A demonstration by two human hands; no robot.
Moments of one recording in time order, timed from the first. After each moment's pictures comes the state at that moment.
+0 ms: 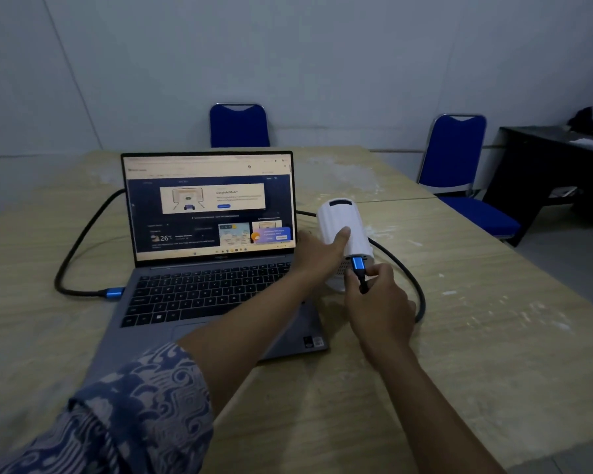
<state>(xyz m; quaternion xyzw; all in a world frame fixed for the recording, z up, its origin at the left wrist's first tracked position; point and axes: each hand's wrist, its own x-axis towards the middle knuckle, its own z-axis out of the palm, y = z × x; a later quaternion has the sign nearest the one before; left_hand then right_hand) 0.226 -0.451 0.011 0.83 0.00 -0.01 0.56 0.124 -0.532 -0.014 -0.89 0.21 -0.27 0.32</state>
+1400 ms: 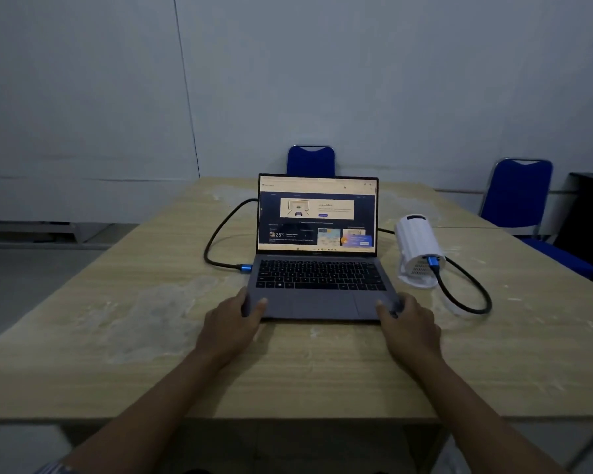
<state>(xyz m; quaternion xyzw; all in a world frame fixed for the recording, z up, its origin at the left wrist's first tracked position) 0.054 -0.135 -0.053 0.92 -0.02 0.15 0.36 0.056 -0.454 -0.044 -0.92 0.13 -0.17 0.33</state>
